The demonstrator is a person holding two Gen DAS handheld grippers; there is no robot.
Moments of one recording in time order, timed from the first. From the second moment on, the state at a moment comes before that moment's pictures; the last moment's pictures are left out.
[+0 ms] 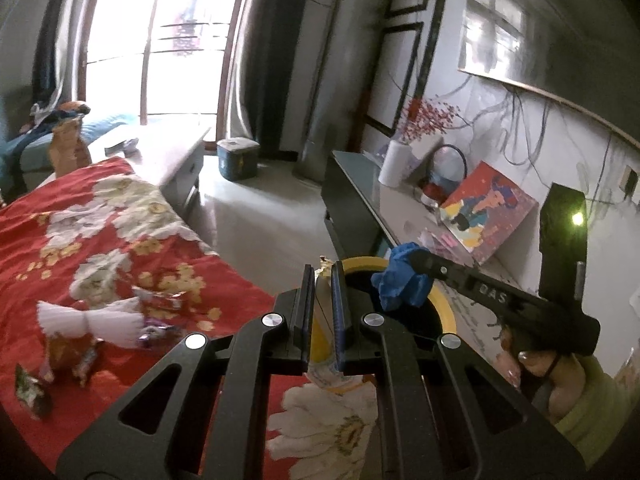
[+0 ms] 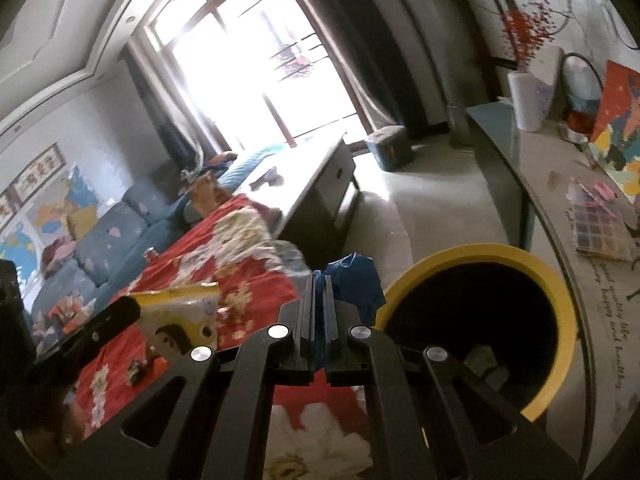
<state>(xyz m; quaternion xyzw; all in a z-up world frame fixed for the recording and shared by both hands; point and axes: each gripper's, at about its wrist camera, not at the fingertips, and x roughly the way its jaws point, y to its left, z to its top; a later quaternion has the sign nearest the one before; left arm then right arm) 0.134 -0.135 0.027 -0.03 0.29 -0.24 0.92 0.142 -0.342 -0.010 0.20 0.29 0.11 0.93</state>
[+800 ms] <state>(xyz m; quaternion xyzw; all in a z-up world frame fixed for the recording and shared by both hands) 0.176 -0.233 -0.037 -0.02 0.35 -0.29 0.89 0.160 -0.430 -0.079 0.23 0.34 0.01 0.91</state>
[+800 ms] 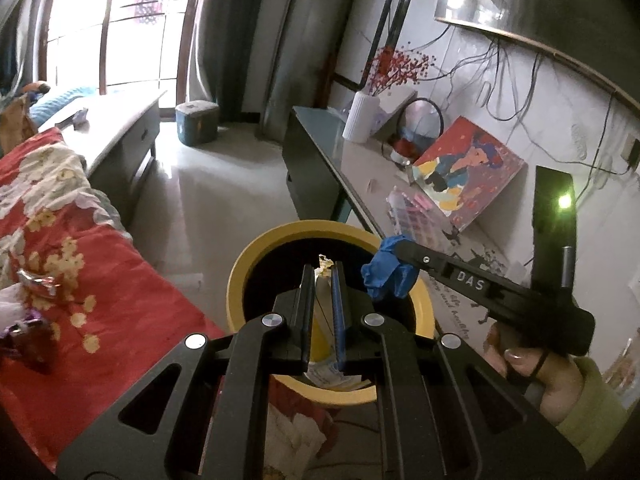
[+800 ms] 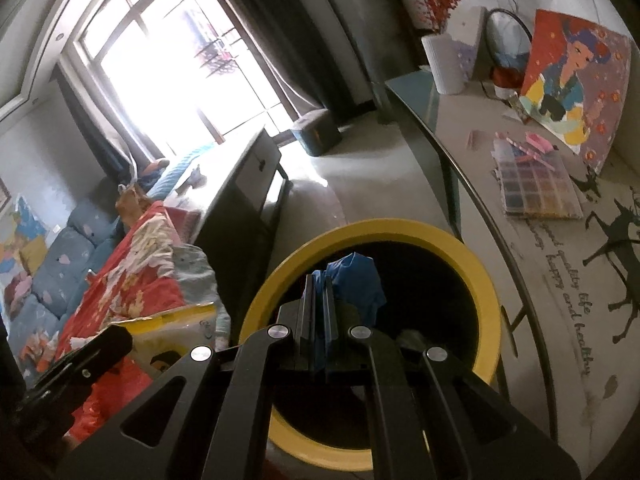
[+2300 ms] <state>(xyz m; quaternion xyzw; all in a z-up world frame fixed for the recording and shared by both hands) 0.149 -0.130 0.004 -0.08 0.31 -0.16 0.94 0.143 -0.376 -0.036 0.19 0.31 0.04 0.93</state>
